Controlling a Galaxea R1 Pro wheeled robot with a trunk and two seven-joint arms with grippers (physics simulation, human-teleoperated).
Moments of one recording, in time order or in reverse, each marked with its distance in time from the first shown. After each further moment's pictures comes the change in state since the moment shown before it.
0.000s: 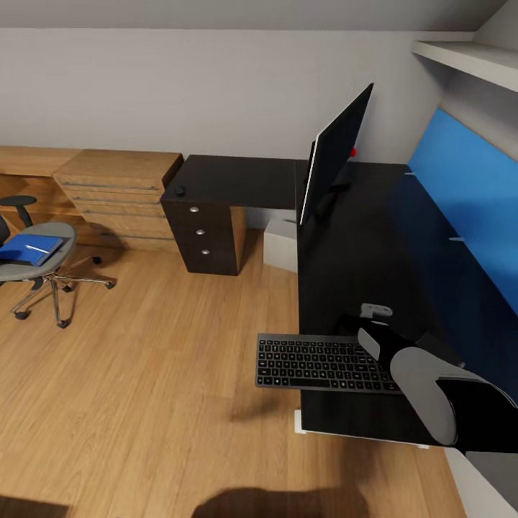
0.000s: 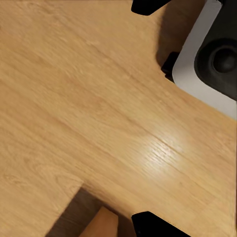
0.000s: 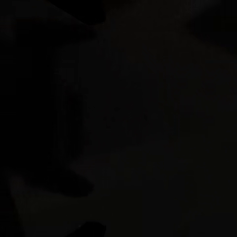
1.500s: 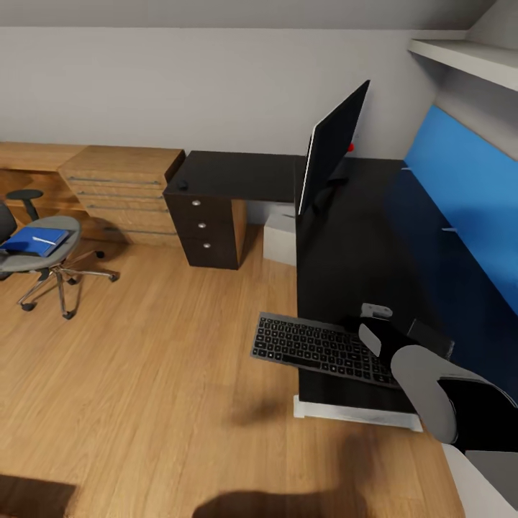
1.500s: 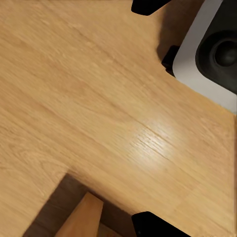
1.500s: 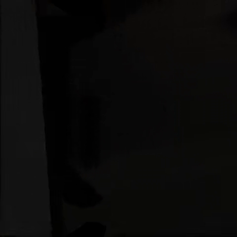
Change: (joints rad) left arm 0.000 -0.001 -0.001 0.005 -0.010 -0.001 0.028; right arm -0.001 -0.002 -0.026 -0.039 -0.006 0.114 -0.004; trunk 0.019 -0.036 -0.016
